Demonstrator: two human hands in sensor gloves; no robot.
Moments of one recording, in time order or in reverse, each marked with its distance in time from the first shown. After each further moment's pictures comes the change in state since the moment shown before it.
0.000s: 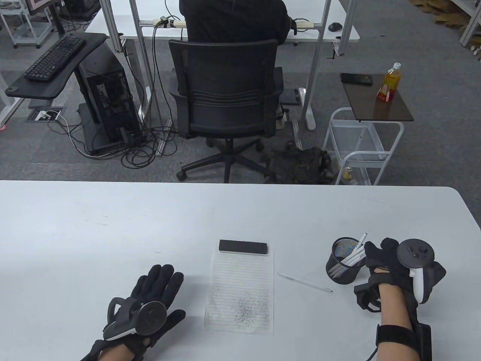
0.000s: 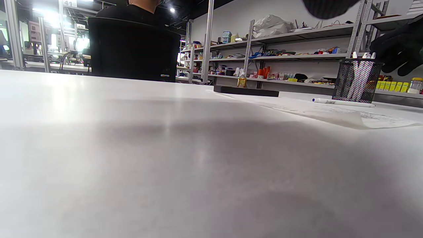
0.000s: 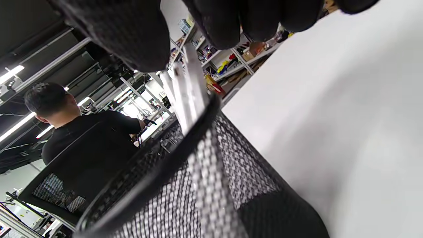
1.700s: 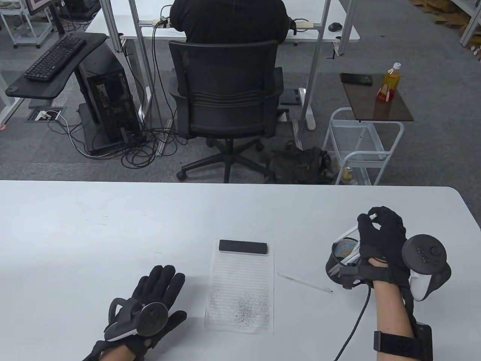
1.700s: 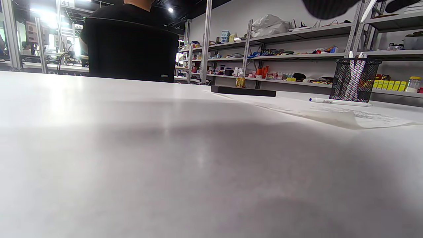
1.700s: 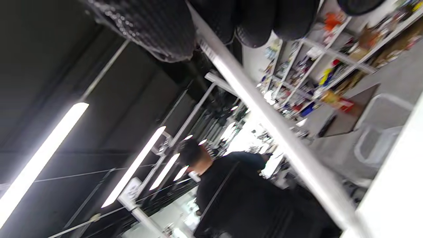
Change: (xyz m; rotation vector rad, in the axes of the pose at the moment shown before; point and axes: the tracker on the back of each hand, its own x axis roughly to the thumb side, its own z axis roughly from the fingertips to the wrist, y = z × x) left_hand 0.002 -0.001 0.001 0.005 -0.008 0.000; right_hand 0.102 -0.042 0.058 -0.103 -0.473 -0.431
